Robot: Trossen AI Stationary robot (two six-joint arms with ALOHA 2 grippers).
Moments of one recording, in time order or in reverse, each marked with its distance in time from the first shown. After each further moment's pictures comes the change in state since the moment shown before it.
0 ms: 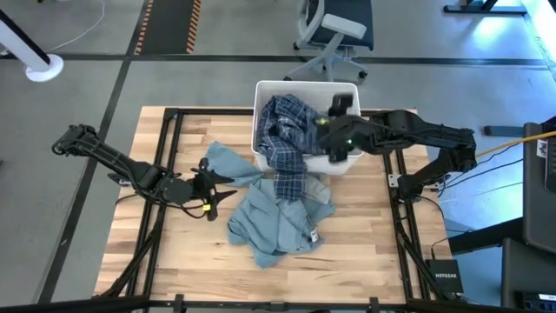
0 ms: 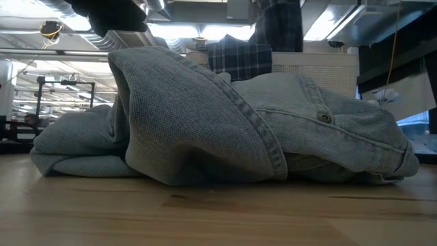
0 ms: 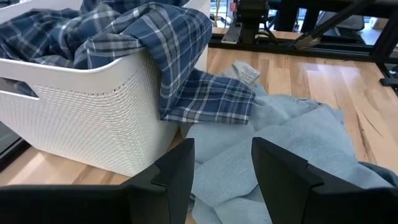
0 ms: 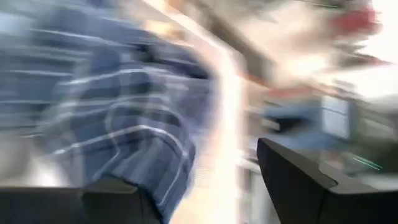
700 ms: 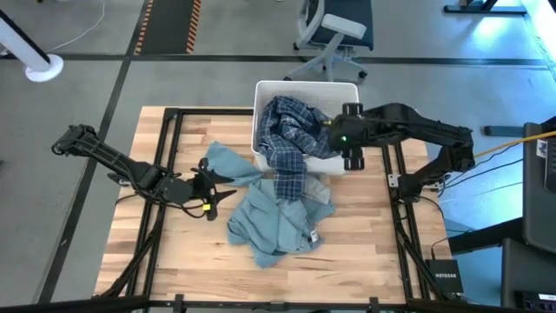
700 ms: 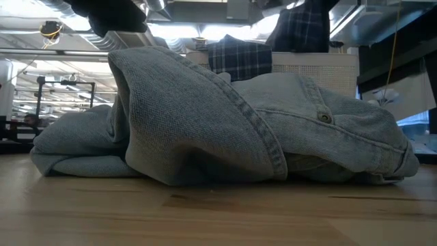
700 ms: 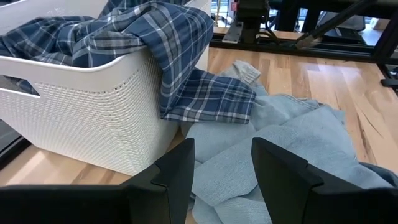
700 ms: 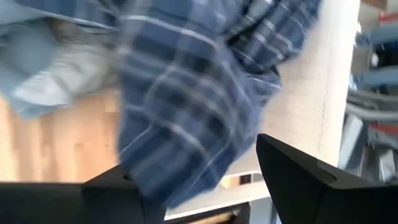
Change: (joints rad) left arm 0.000 0.000 0.000 -0.005 0.000 -0.009; right arm -0.088 0.007 -0.020 -0.370 -0.294 0.246
